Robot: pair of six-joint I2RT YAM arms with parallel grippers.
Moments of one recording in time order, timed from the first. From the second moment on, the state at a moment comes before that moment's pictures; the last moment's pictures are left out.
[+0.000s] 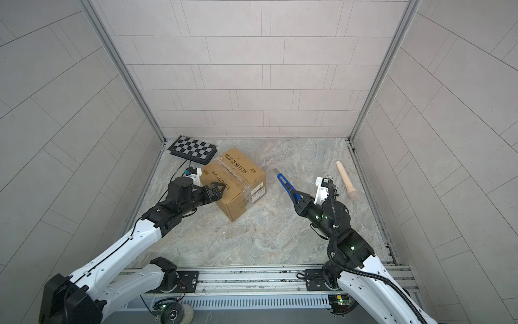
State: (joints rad) left arm -0.43 0.99 0.67 -0.23 0.08 -0.67; right arm 0.50 0.58 0.61 -0.26 0.00 0.87
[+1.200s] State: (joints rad) left arm -0.71 0.88 0.47 -0.03 0.00 -0.97; right arm 0.43 0.74 0.73 -0.45 -0.13 0.67
